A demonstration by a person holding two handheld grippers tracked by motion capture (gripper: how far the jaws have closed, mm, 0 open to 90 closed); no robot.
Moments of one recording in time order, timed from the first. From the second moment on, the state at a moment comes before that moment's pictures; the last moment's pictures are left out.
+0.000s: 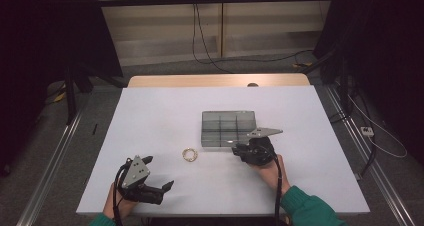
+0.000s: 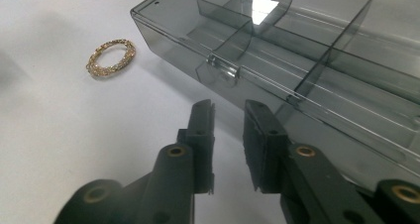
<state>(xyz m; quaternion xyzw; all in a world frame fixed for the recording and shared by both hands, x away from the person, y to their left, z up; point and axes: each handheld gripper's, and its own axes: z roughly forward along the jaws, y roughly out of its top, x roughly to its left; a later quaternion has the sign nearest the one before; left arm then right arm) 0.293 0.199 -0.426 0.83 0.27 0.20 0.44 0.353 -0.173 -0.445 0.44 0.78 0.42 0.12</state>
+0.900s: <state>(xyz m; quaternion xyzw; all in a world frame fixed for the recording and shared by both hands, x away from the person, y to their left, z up) 0.295 0.196 -0.426 0.83 0.27 0.20 0.44 0.360 -0.170 -0.452 0.44 0.77 0.44 0.12</state>
